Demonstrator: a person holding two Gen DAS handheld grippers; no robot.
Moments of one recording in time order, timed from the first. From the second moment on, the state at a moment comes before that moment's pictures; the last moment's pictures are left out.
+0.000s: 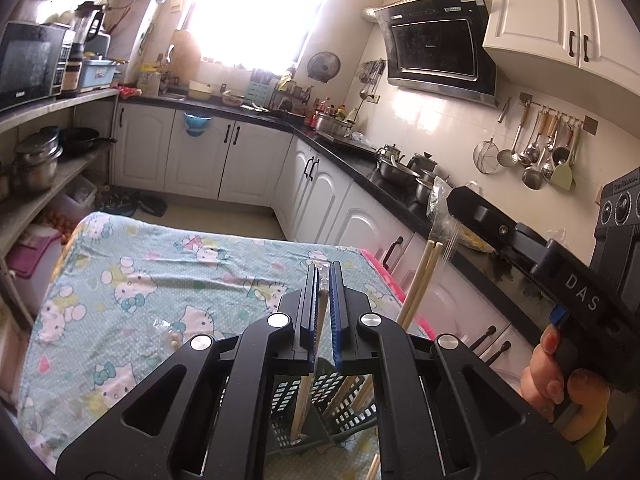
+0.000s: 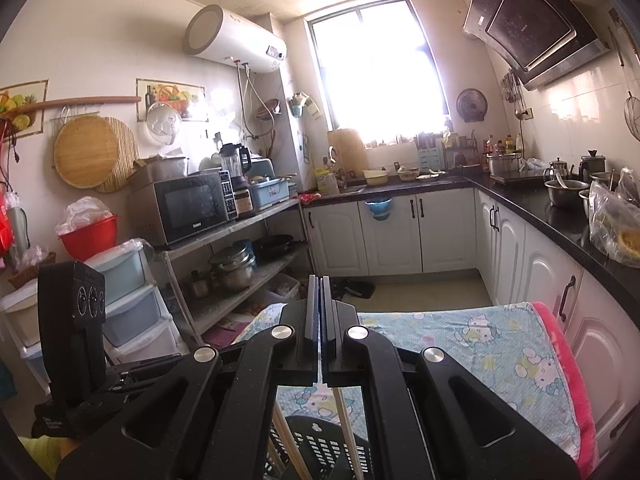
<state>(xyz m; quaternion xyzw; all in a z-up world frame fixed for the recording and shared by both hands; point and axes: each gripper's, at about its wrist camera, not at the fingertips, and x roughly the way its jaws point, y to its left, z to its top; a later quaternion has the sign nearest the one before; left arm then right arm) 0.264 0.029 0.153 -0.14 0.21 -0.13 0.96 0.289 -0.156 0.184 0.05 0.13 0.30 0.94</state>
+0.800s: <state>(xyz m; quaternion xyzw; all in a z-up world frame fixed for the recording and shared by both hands) 0.270 0.043 0.100 -0.18 0.25 -0.13 0.94 0.293 -0.140 0.118 0.03 0.17 0.26 0.95</state>
